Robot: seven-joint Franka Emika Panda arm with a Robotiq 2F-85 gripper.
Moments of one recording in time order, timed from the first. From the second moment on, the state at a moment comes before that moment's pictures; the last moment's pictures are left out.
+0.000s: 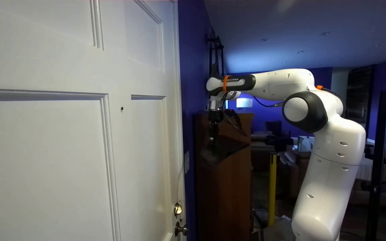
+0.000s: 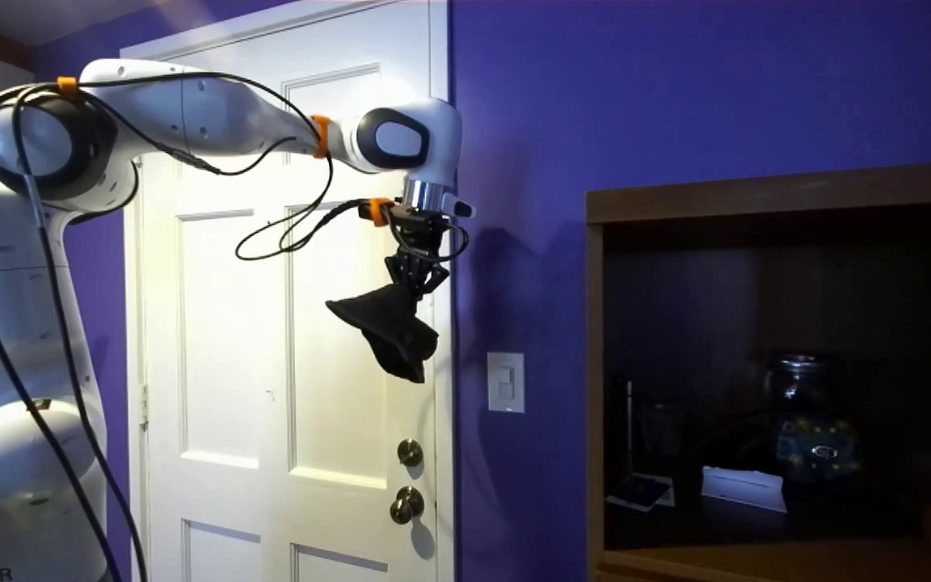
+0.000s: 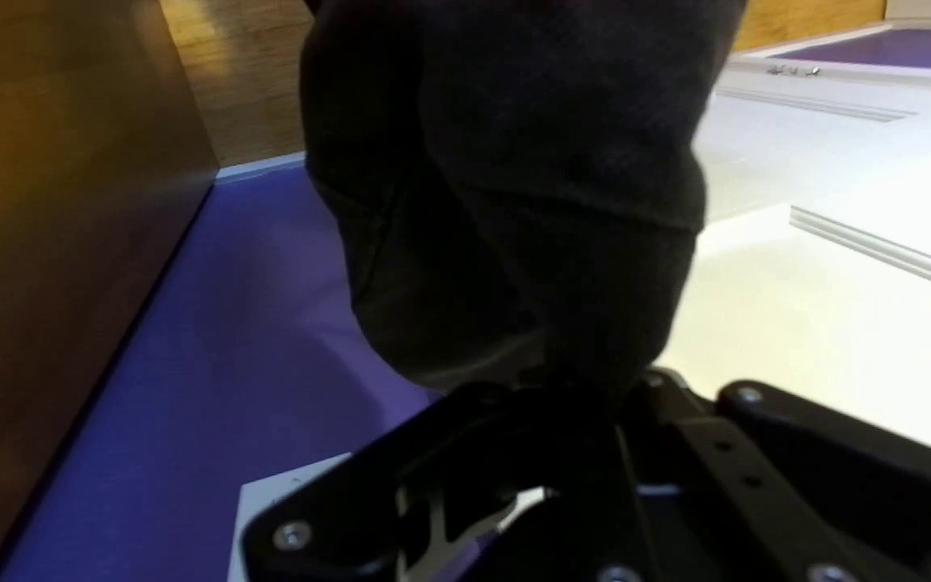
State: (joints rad) arm -0.27 -0.17 -0.30 -1.73 0.17 1.49 -0.60
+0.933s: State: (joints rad) arm -0.14 -0.26 -0.20 -1.85 0.03 1.55 -0.62
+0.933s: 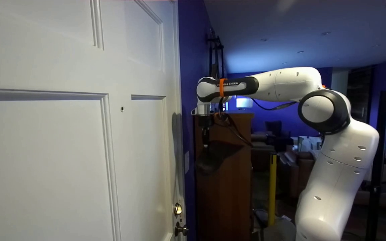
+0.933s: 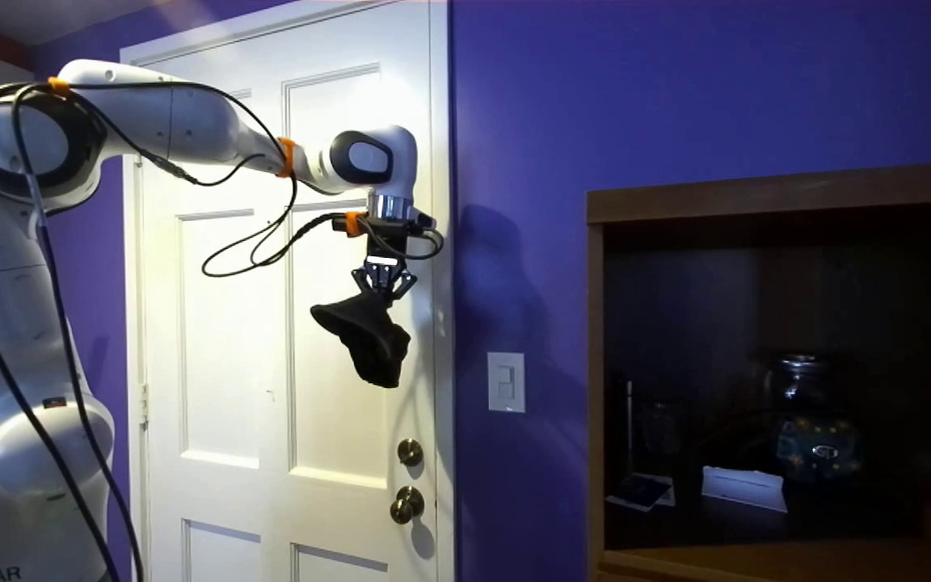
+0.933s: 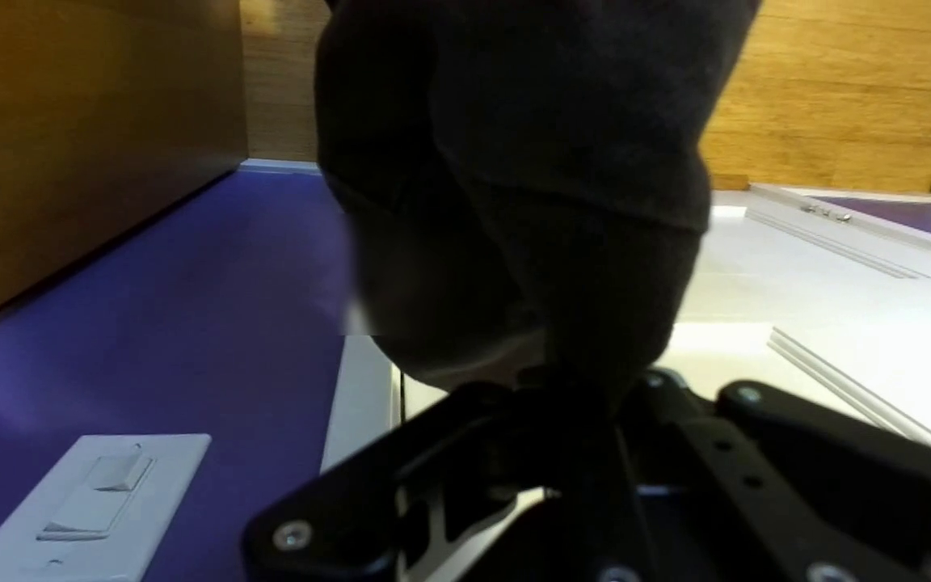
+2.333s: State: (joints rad) arm -0.10 -0.27 -0.18 -1.86 0.05 1.59 -0.62
